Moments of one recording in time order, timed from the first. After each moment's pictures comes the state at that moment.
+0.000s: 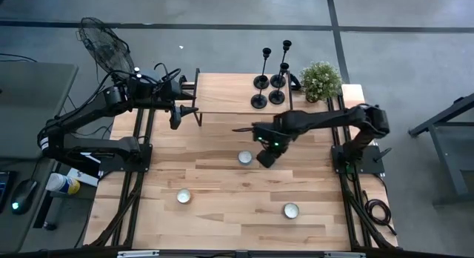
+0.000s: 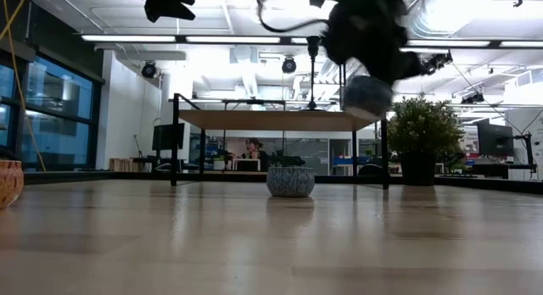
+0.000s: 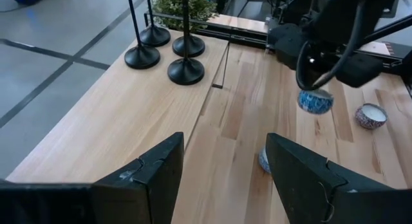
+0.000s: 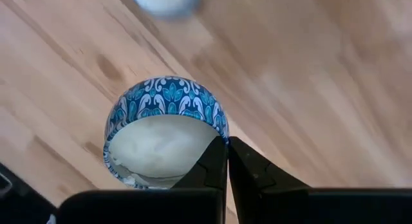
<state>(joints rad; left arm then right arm) 0.44 0.91 1.13 -0.65 0.17 0.04 -0.02 1.70 1.41 -1.14 -0.14 0.75</state>
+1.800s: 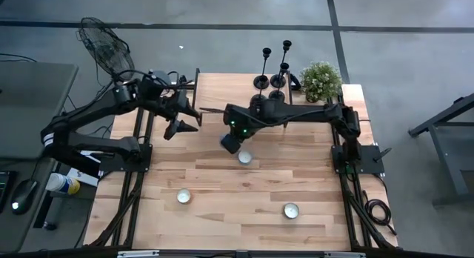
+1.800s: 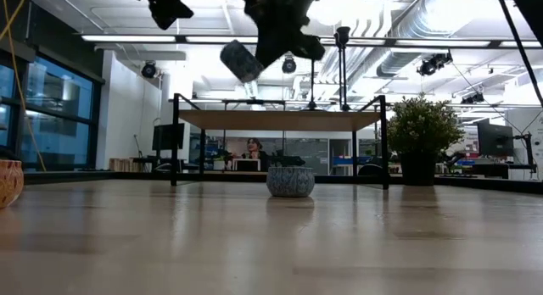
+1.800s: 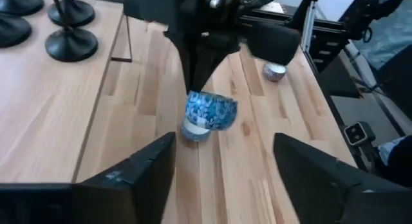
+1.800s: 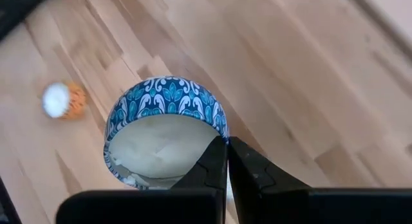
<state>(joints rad) 0.44 0.99 1.13 -0.75 0.52 0.15 -0.07 1.98 1.94 -1.00 0.03 0.60</state>
